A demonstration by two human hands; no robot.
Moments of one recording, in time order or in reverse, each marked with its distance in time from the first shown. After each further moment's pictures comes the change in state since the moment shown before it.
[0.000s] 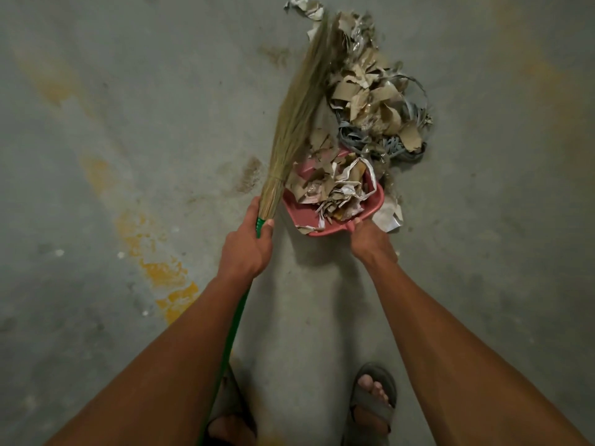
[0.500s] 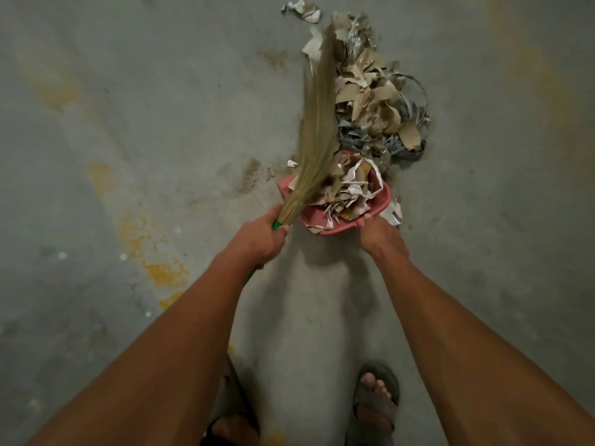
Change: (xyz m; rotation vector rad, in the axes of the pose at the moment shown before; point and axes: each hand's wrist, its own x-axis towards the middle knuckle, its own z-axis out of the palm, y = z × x) left_hand 0.018 0.025 -0.008 0.159 -0.332 -0.002; right_hand 0.020 0.017 -0.005 -0.047 0.060 0.054
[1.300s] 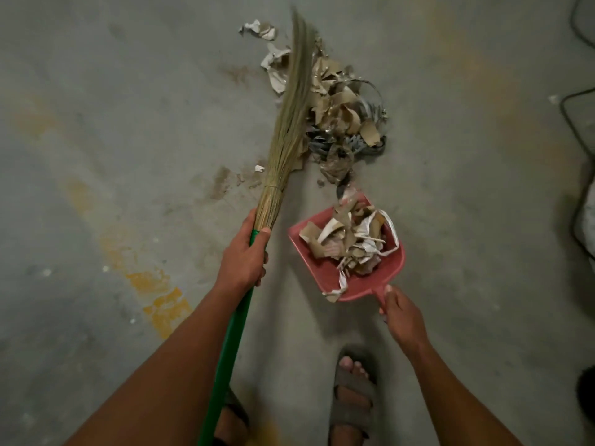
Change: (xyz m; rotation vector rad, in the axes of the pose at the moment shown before) left_hand -0.077 0.031 0.049 -0.553 0.181 0.059; right_hand -0.106 0.214 0.023 0.431 0.050 -0.052
